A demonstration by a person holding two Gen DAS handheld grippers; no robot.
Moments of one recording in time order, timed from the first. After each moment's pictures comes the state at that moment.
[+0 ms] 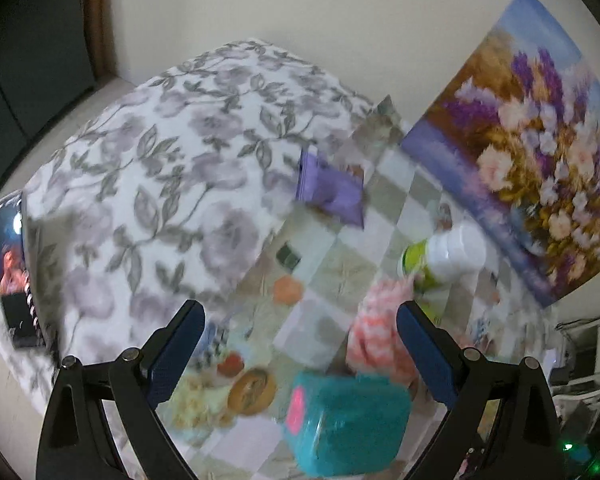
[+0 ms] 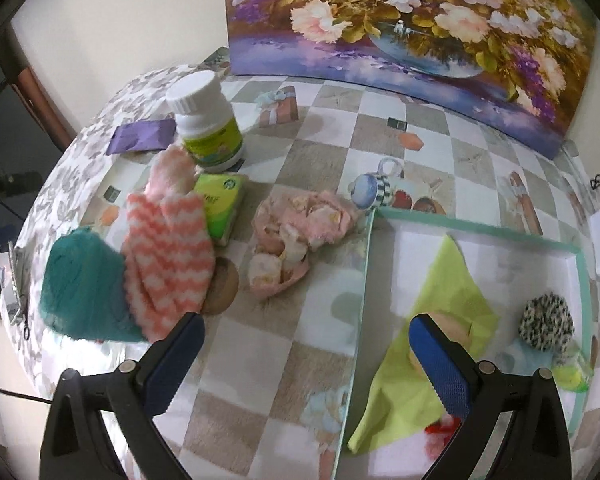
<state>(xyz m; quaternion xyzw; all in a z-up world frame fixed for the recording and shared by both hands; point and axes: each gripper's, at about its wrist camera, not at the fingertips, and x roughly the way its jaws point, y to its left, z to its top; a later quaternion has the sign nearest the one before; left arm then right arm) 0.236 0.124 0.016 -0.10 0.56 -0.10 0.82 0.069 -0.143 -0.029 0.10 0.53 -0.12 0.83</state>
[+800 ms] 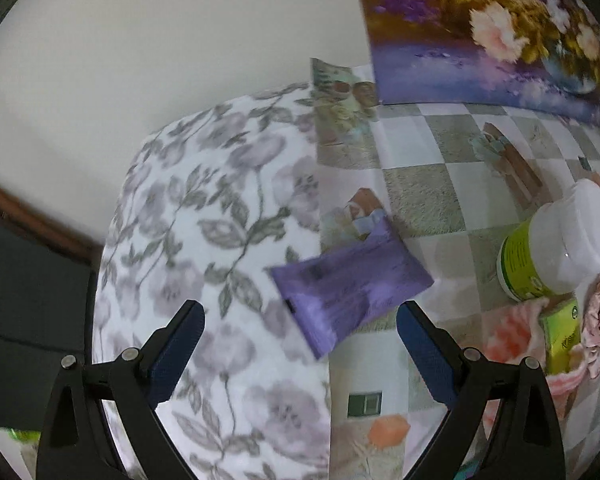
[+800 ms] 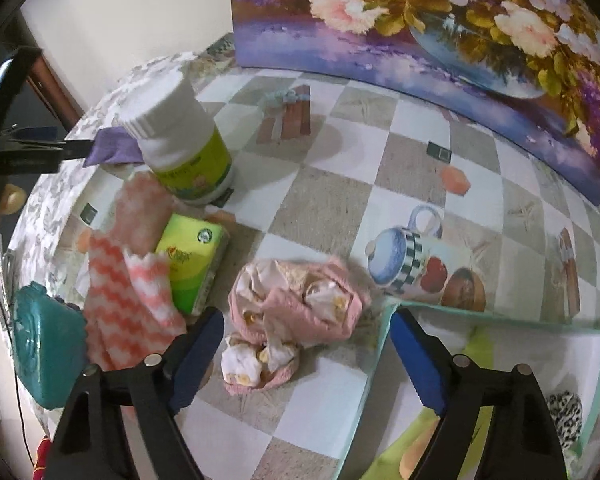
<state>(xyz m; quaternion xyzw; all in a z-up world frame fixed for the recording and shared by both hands) 0.343 0.025 -0.037 0.28 0.50 -0.19 0.80 0.141 -0.170 -0.058 0.09 0.55 -0.06 0.83</state>
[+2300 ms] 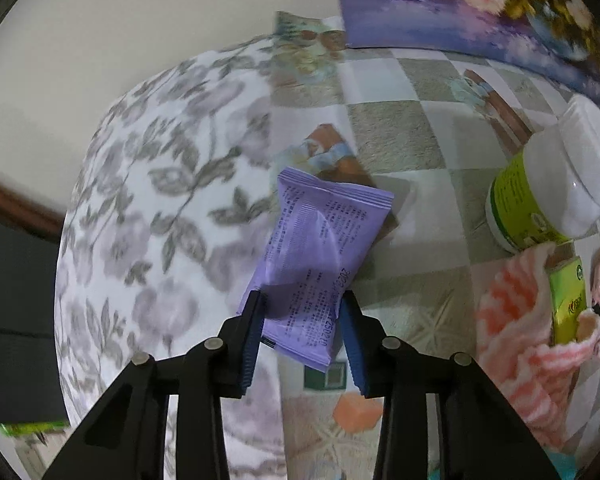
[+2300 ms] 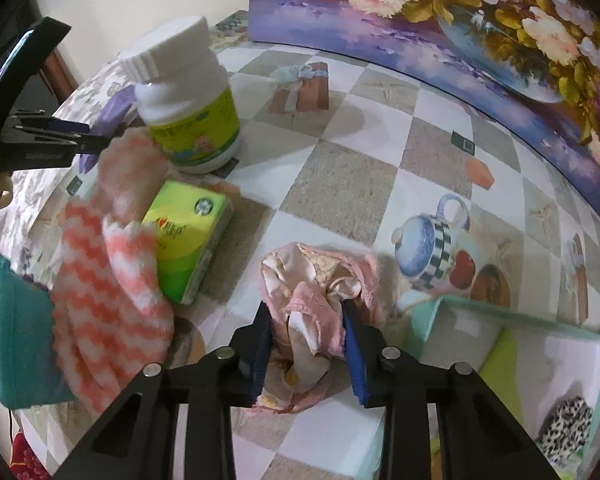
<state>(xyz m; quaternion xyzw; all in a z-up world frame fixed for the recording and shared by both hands) 0.315 0.034 -0.073 0.26 0.55 -0.19 0.77 0.140 -0.148 -0.088 0.05 0.57 -0.07 0.82</state>
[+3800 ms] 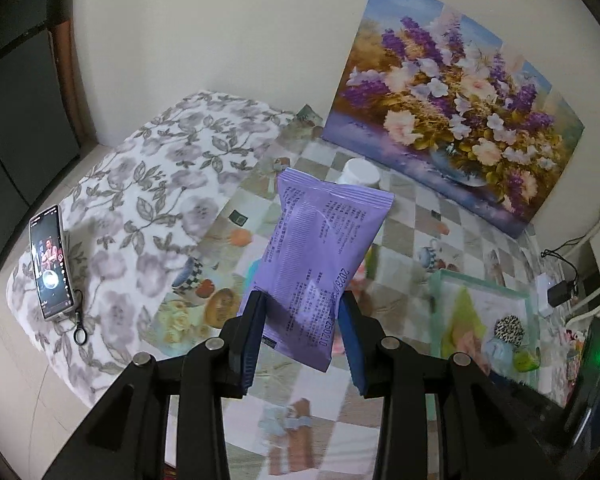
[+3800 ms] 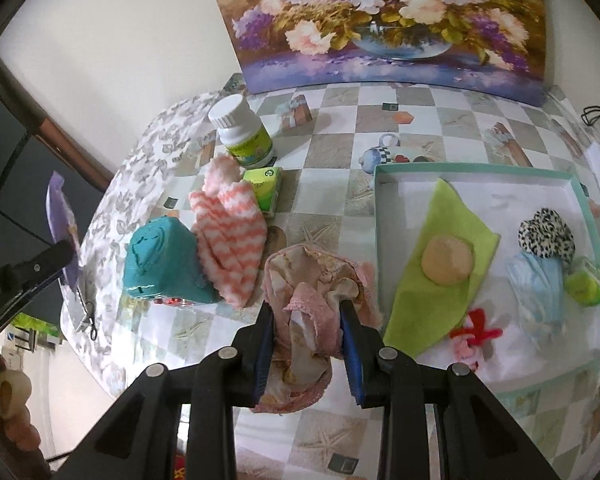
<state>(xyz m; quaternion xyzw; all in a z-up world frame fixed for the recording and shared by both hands) 0.077 0.078 0.081 -0.02 0.48 -0.15 0.86 -0.013 -0.127 0.020 0.23 0.49 -0.09 0.84</state>
